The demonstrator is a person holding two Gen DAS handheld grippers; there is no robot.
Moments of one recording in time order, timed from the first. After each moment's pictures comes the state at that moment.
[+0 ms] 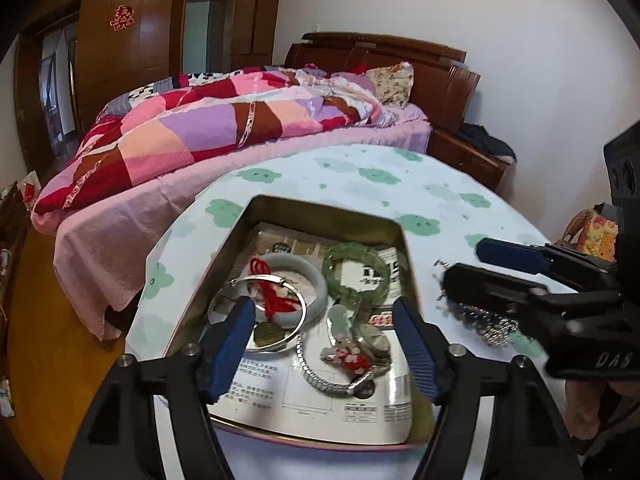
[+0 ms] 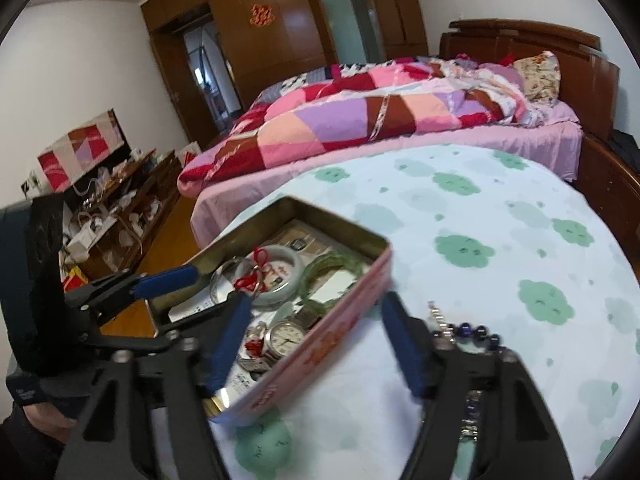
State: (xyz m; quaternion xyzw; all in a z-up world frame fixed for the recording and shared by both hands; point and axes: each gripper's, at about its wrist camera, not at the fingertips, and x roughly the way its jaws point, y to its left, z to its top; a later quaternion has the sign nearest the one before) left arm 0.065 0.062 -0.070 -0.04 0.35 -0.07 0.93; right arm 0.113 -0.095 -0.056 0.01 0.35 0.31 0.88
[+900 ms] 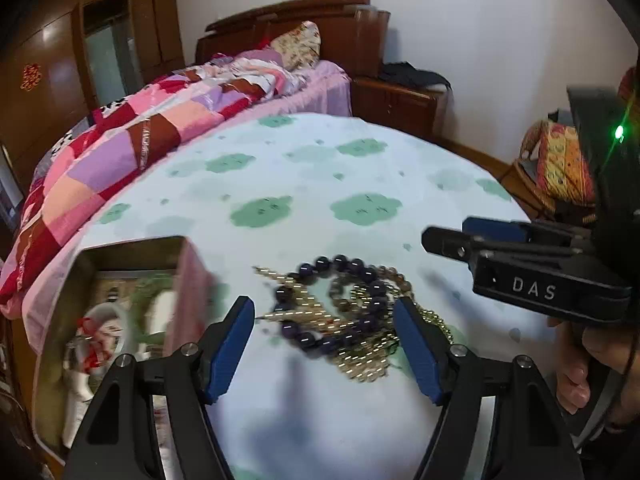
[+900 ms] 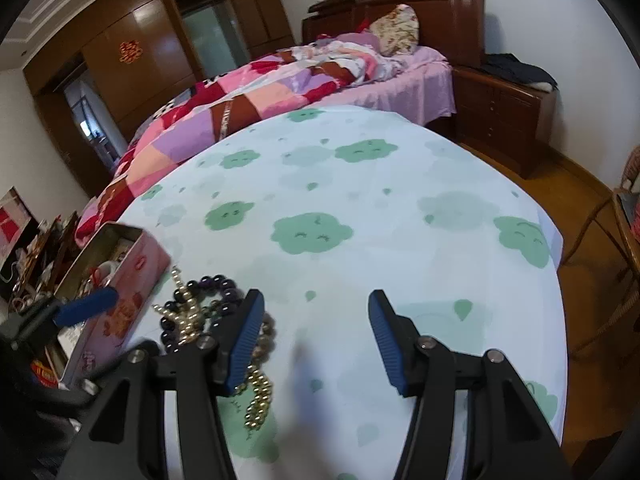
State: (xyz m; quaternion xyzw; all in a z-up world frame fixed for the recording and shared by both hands) left arm 0.094 -0.101 -0.086 0.09 0.39 -0.17 0.90; right arm 0.132 -0.249 -0.101 0.10 0.40 0.11 0.91
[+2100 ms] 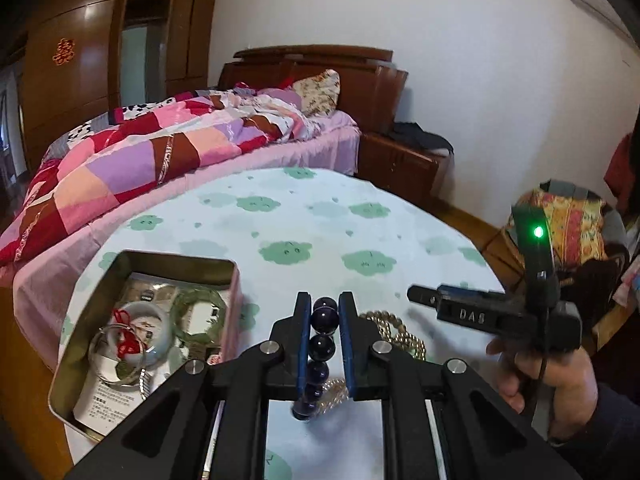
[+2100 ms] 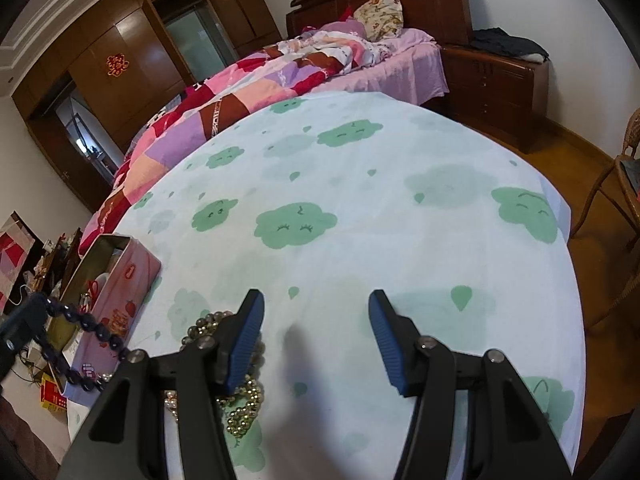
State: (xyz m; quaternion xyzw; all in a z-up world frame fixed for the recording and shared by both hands) left arm 0.059 -0.049 -0.035 -0.01 0.32 -0.16 0.93; right arm 0.137 -0.264 -0.112 0.14 0.41 0.11 0.89
